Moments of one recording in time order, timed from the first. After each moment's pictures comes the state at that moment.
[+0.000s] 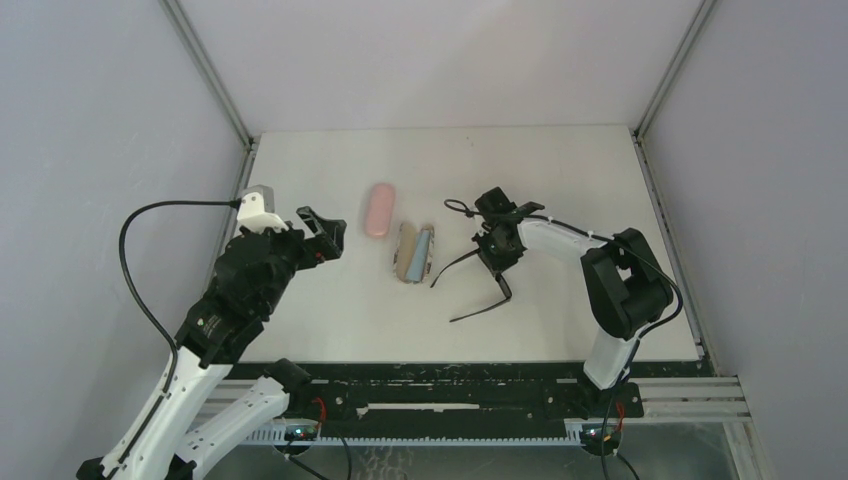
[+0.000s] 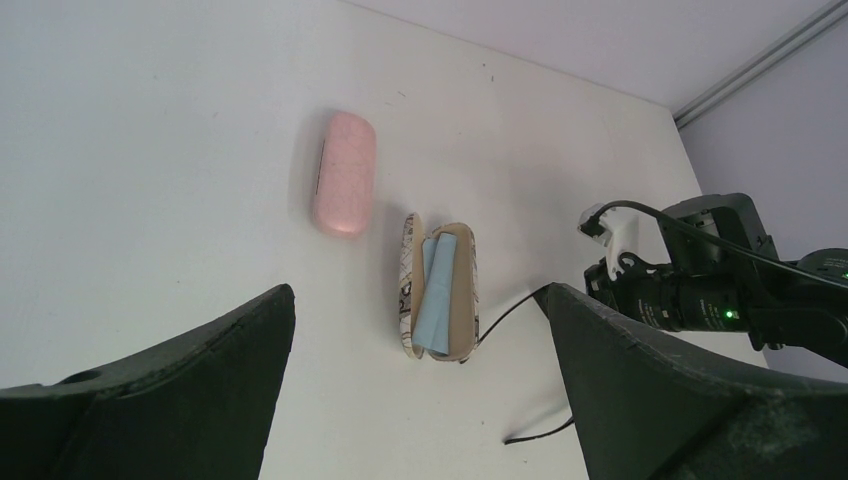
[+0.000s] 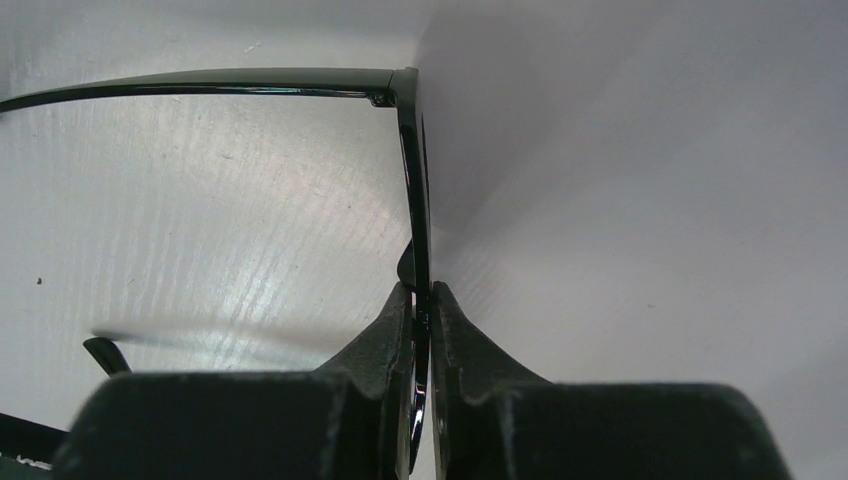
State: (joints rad) left arm -0.55 0.65 0.96 -0.56 -0.35 -0.54; right arm 0.53 1.77 1.15 -0.67 -0.02 0.04
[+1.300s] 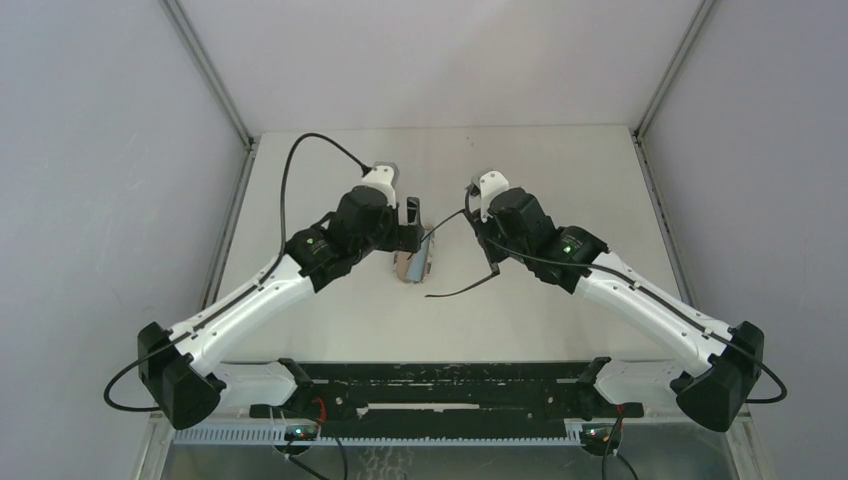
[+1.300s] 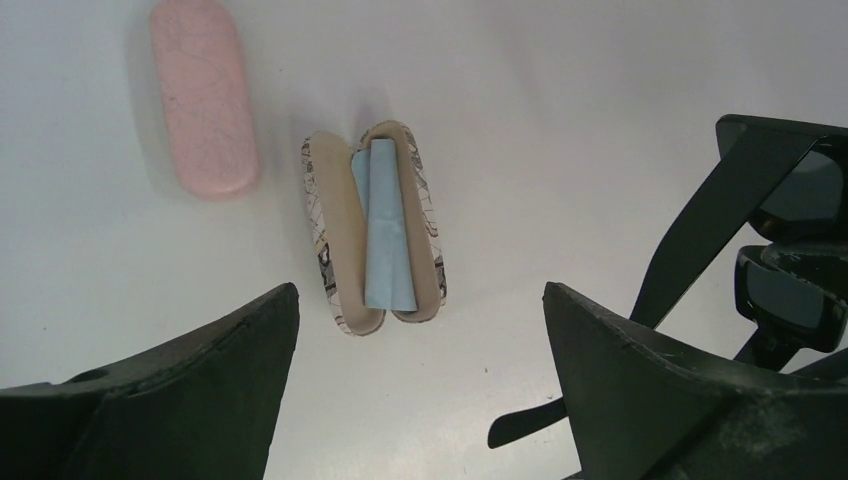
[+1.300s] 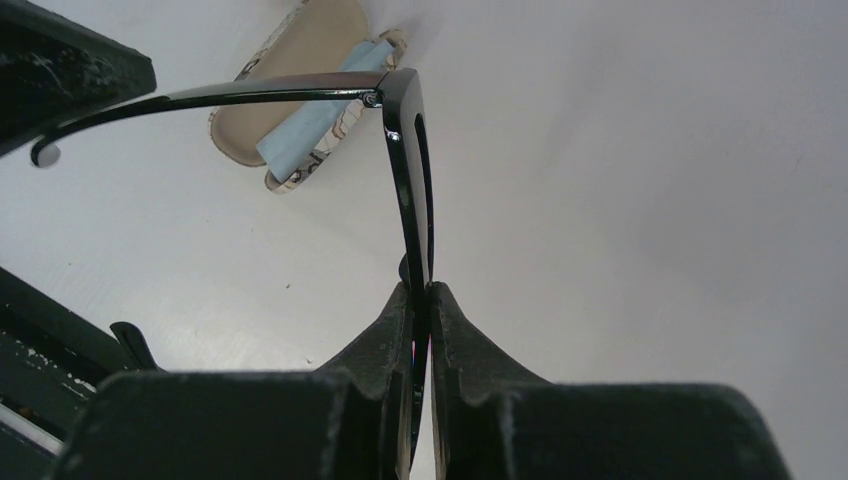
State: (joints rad) left arm -0.75 1.21 1.12 -0.48 -0.26 -0.42; right arm 0.79 1.21 1.15 -0.63 0.20 0.11
